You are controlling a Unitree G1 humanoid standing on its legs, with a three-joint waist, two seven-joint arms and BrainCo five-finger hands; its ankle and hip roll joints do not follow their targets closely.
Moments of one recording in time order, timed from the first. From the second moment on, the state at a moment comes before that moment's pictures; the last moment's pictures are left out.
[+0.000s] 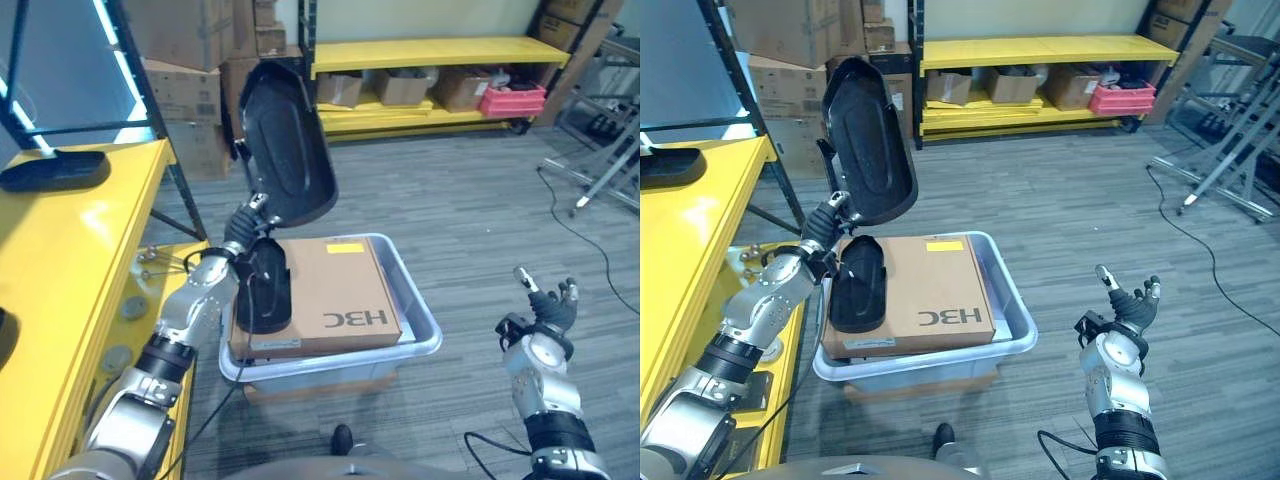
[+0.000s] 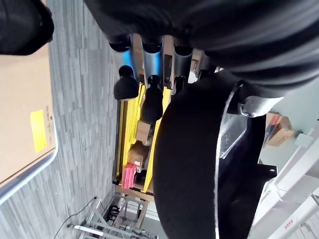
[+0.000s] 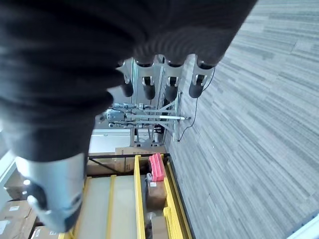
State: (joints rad) left arm -0.45 0.33 -0.28 0.17 -0.70 0.22 0.14; right arm -0.08 -0.45 -0.22 0.39 0.55 -0.06 -0.50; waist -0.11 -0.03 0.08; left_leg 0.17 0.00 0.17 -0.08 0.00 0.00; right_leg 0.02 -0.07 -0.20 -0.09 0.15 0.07
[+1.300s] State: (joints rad) left arm -0.17 0.40 -0.07 0.02 -0.51 0.02 0.21; right arm 0.10 -0.30 0.15 1.29 0.12 0.08 -0.03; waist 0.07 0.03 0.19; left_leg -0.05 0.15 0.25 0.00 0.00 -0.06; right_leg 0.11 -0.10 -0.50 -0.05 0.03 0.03
